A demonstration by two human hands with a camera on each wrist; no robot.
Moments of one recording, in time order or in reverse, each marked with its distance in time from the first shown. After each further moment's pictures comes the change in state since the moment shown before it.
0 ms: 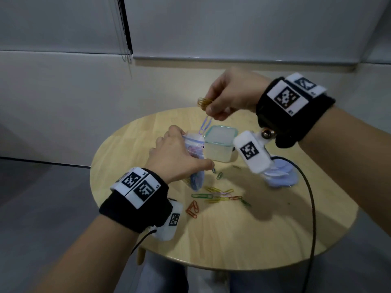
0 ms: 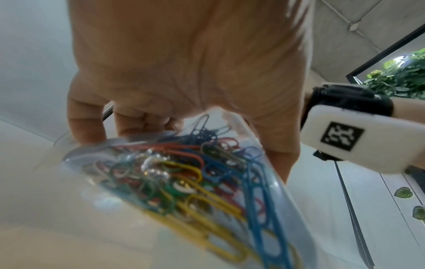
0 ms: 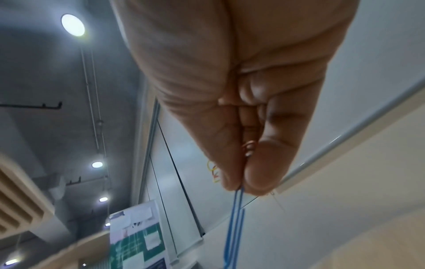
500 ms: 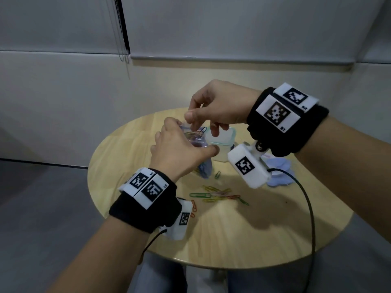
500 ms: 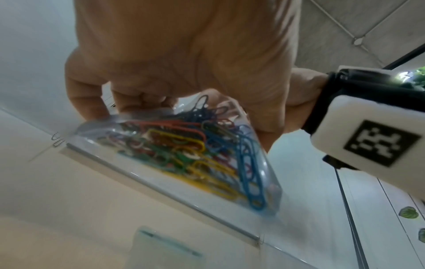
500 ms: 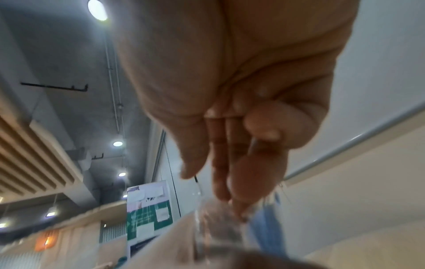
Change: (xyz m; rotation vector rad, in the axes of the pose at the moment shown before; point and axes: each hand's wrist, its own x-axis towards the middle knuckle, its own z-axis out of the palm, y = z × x) left_hand 0.001 0.013 0.005 -0.157 0.168 -0.002; right_hand -0.020 -0.011 0.020 -0.246 -0.143 -0.074
